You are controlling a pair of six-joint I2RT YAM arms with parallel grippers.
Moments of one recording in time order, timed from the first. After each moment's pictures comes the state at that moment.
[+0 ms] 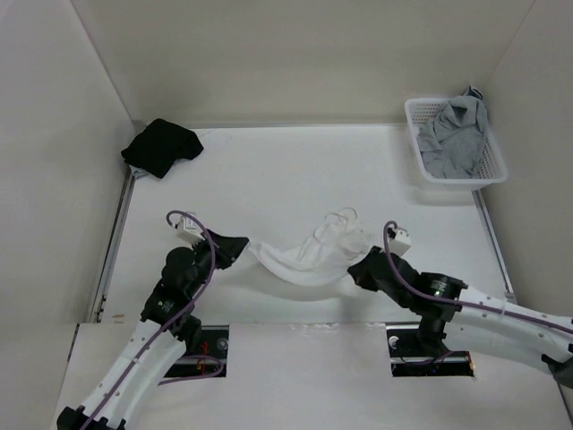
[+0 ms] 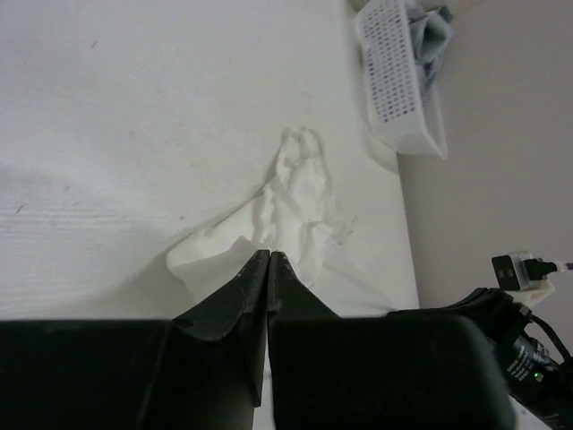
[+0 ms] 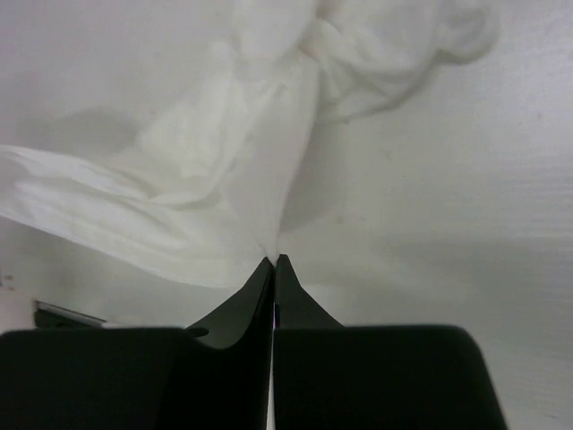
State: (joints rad) left arm -0.39 0.35 0.17 -0.03 0.10 -0.97; right arm 1.08 0.74 0.44 -0.42 0.48 1.17
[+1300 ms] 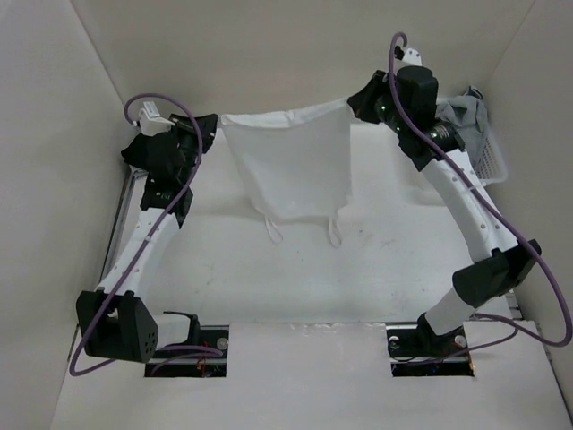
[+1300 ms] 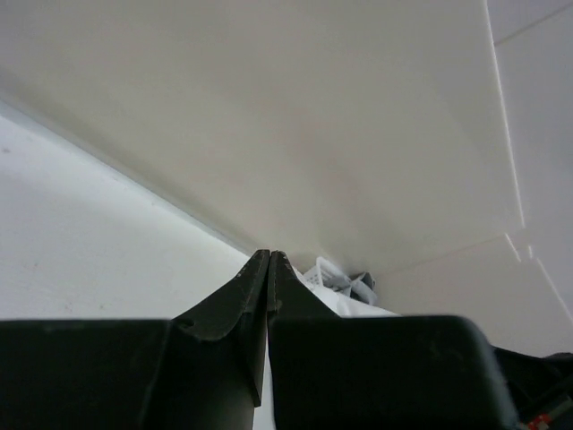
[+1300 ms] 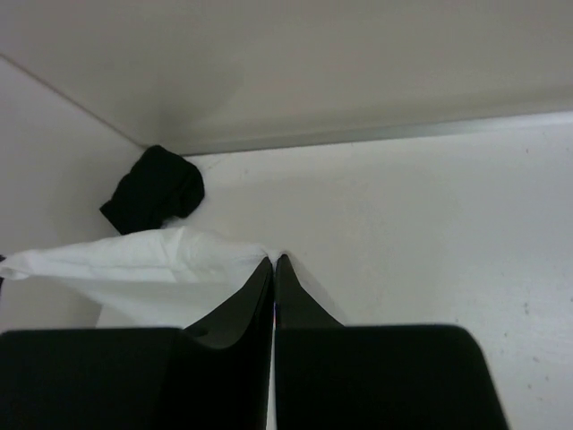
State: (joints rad) left arm -0.15 1.23 1.03 0.28 -0.04 -0.99; right arm 0.39 1.60 1.80 -0.41 0.03 0.49
